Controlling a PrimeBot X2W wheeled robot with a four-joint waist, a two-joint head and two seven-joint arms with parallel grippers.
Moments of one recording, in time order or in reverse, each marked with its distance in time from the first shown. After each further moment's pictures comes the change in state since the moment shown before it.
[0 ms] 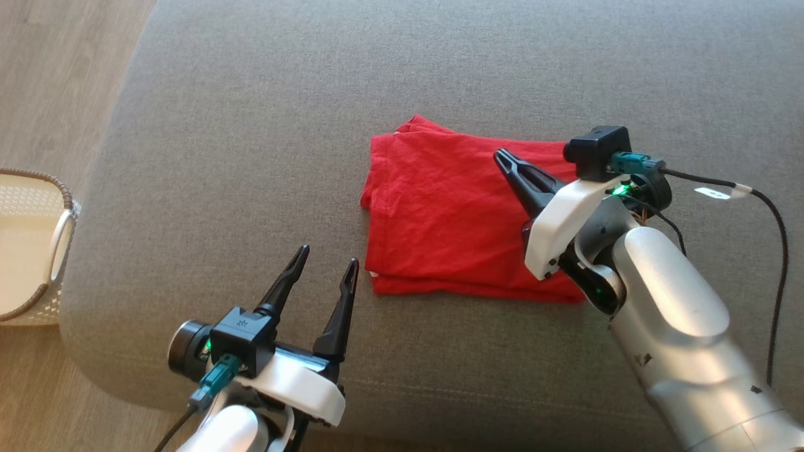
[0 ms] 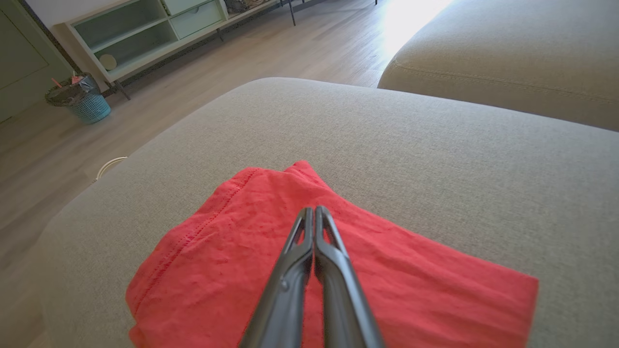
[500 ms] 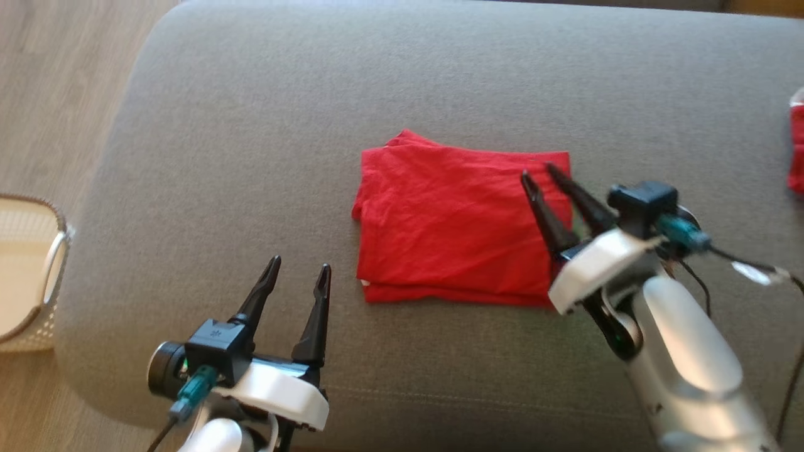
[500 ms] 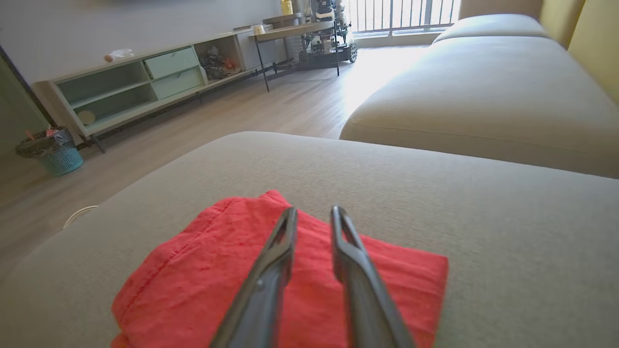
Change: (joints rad) left arm 0.067 -0.008 0.073 -0.014 0.000 0.037 0.000; right arm 0.155 0.011 -0.123 -0.074 -0.114 0.000 -0.219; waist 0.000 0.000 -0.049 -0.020
